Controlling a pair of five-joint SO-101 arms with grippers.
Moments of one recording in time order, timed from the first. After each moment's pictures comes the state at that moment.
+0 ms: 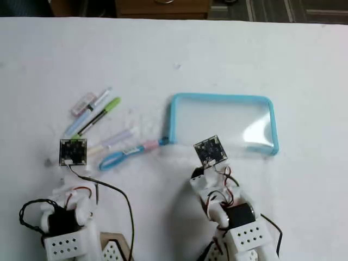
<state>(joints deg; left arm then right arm) -18.9 -103.7 97.1 73.1 -9.1 -19.8 -84.4 96.7 46.1 9.5</state>
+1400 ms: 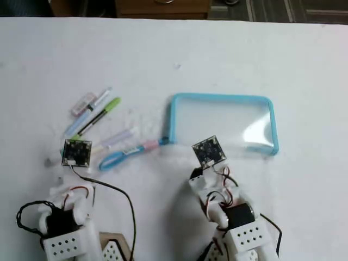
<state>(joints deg) -22.1 -103.7 97.1 73.2 -18.9 -20.7 -84.4 96.7 46.1 9.5</state>
